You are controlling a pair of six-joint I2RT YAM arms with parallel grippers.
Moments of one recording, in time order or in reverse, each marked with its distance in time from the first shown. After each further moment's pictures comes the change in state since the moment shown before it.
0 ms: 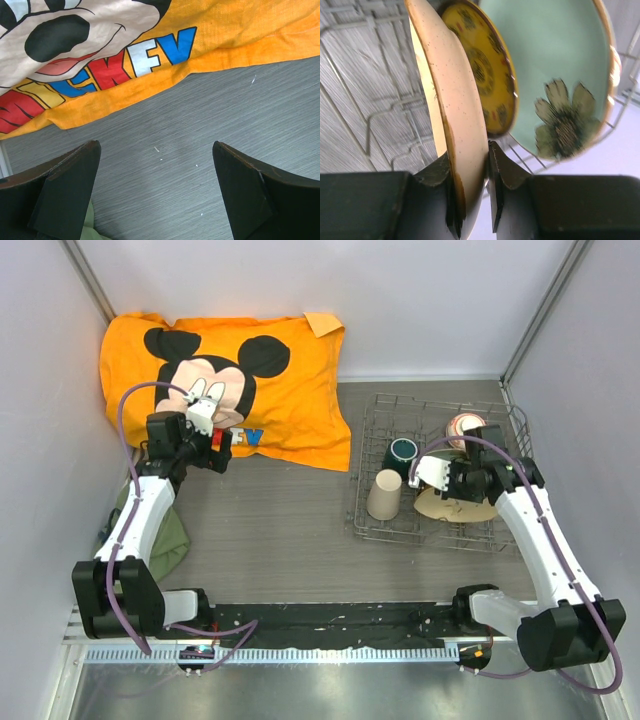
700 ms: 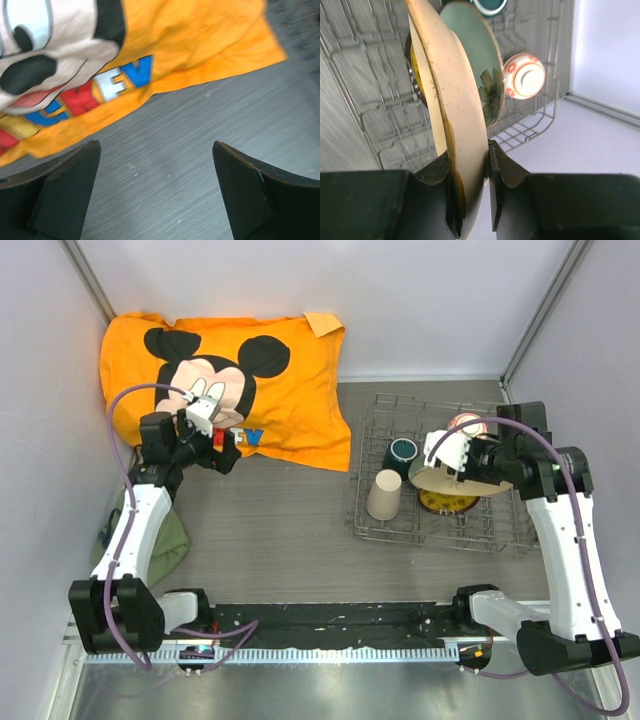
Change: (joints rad) left arm 0.000 -0.063 -0.006 0.006 0.149 -0.024; right arm -0.008 -0.020 0.375 -0.225 -0.098 -0.003
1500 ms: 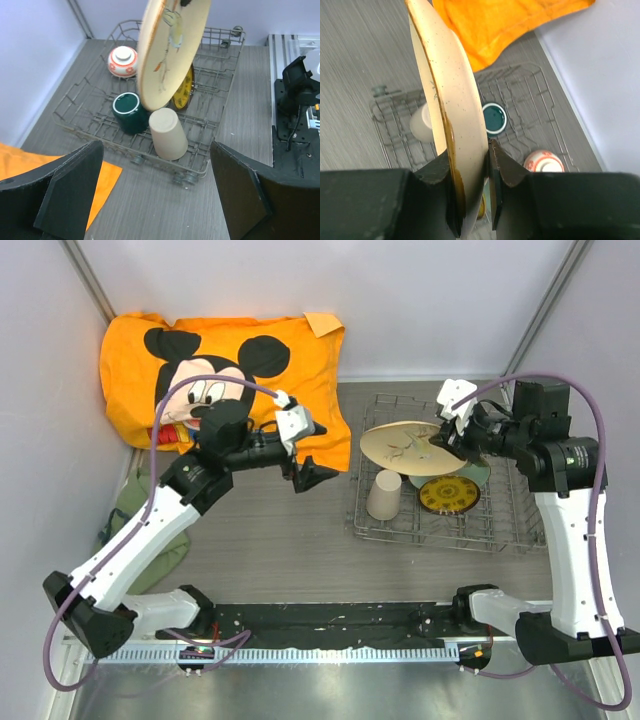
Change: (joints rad) left arm -0.671 -0.043 0.306 0.008 0.203 -0.030; right arm 0.000 0.051 0.206 0.145 -0.455 0.436
